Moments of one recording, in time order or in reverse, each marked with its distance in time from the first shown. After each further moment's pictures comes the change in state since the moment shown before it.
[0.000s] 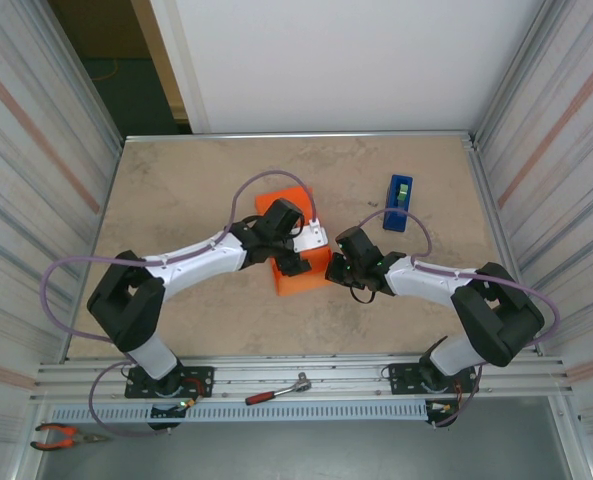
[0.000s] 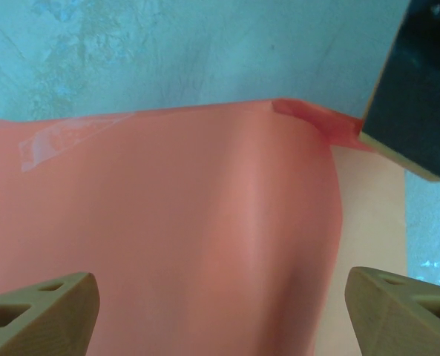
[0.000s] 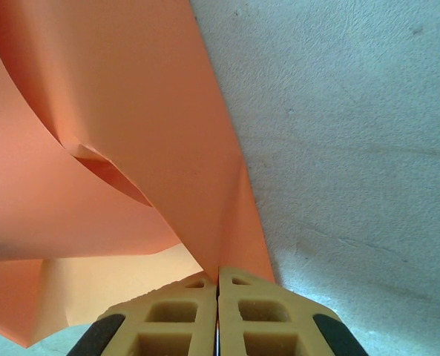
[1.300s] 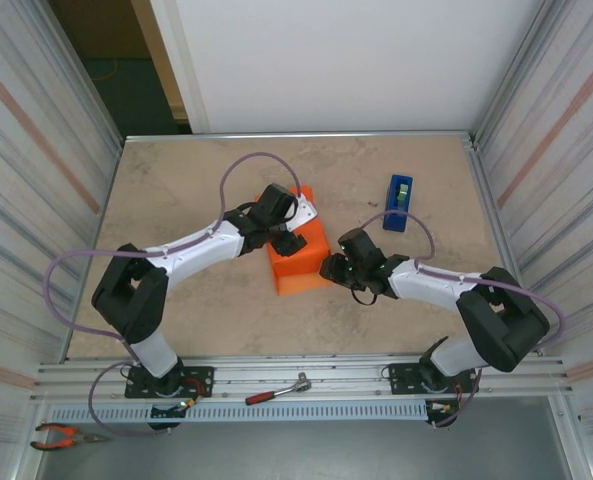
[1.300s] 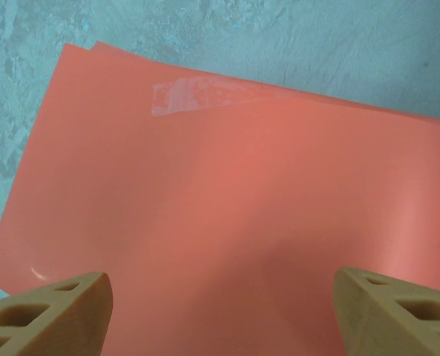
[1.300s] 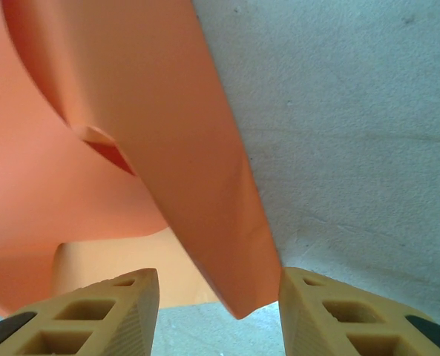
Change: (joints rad) left arm 0.085 0.045 0.077 -0.001 -0.095 -0.206; right arm 0.003 -0.030 -0.027 0.015 -0.003 0.023
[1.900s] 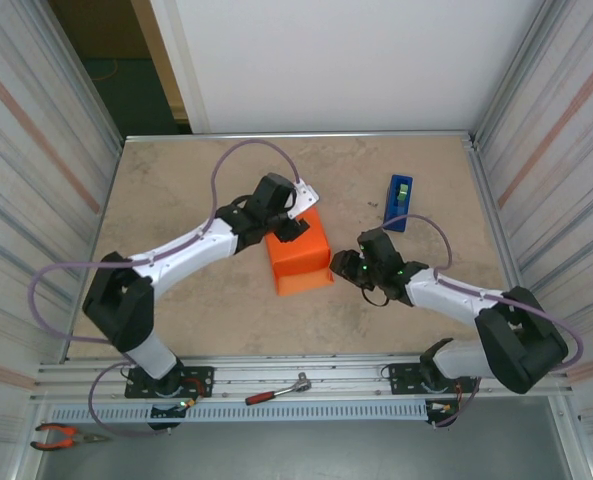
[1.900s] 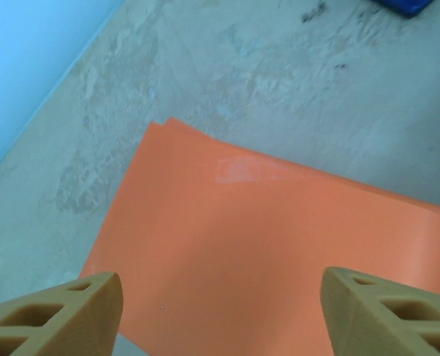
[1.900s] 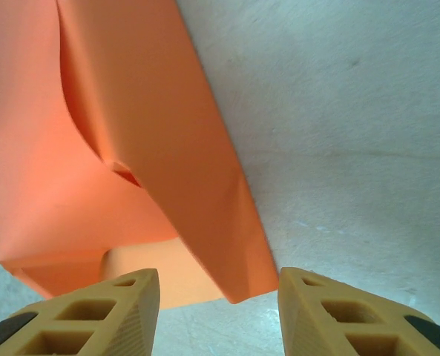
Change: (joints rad) left arm -0.014 -0.034 0.071 0.015 -0.042 -0.030; right arm -0.073 -0.126 -0.084 0.068 -0.068 0.045
